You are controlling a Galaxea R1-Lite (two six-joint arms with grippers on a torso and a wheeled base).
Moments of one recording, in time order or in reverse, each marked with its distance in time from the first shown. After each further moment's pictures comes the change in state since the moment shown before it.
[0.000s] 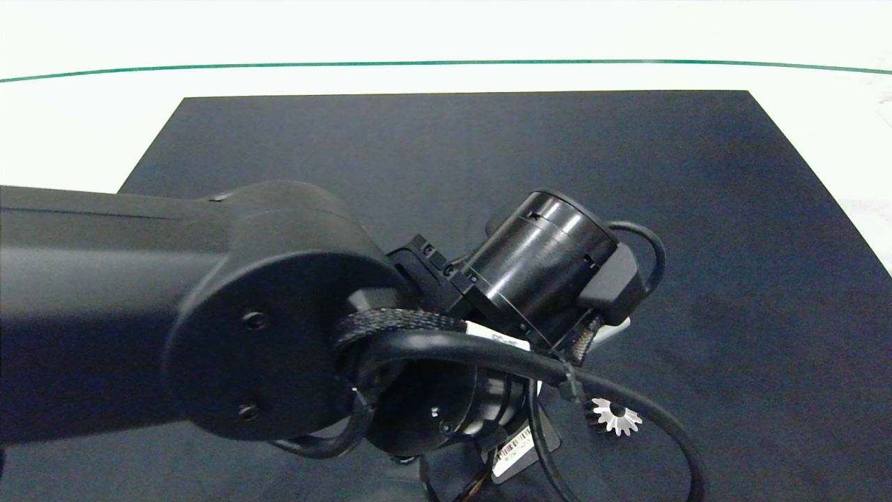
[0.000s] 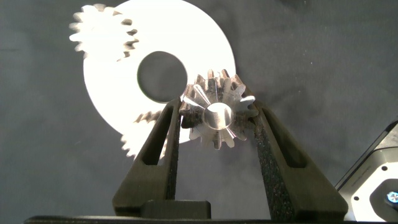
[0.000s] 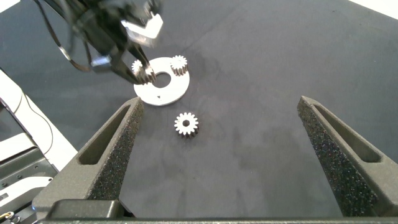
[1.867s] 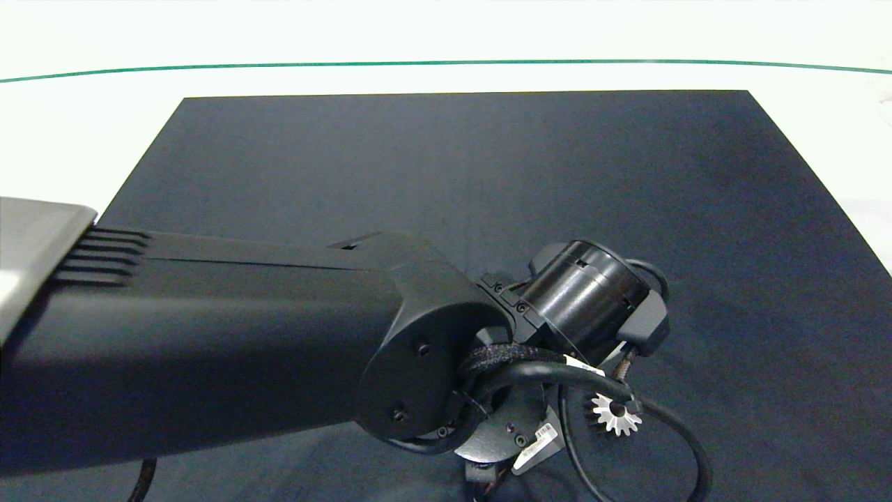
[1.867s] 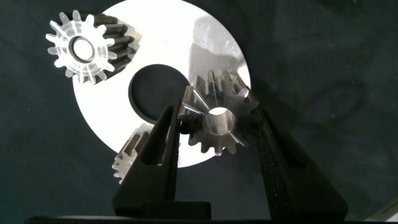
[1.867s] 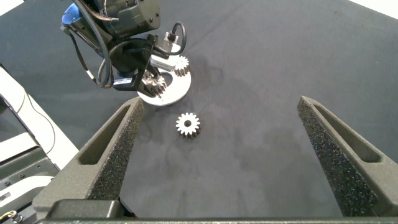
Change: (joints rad) left arm -0.003 0.114 -0.046 -0.003 0.105 -0.009; right arm 0.000 -0.001 0.001 0.000 0.008 0.001
